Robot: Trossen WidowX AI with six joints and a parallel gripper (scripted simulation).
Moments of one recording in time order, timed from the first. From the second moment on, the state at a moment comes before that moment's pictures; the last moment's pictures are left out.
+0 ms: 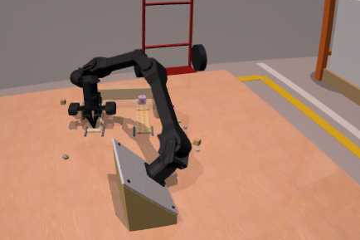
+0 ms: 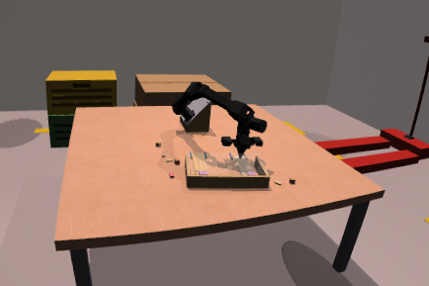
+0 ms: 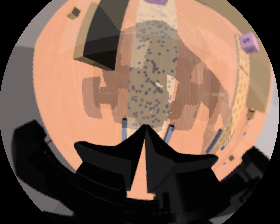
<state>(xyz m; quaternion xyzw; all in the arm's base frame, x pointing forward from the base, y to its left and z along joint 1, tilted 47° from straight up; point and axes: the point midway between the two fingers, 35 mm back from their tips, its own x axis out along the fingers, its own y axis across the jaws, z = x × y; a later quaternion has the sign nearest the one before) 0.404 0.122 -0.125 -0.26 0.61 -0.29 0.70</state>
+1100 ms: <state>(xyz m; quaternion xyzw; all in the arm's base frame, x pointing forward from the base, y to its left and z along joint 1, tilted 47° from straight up) 0.361 0.122 -0.132 -0.26 0.60 -0.29 0.70</state>
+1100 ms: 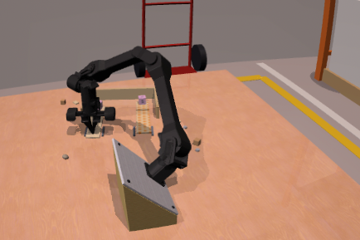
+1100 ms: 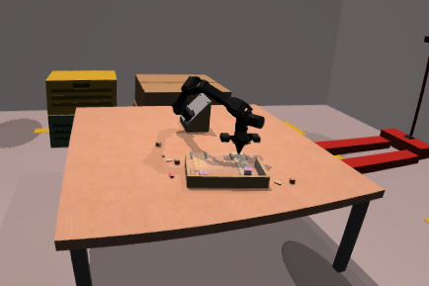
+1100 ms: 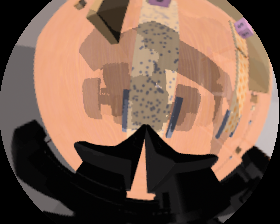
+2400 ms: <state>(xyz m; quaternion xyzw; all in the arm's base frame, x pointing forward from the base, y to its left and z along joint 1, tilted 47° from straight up) 0.303 0.125 -0.143 -0.26 0.60 -0.29 0.70</state>
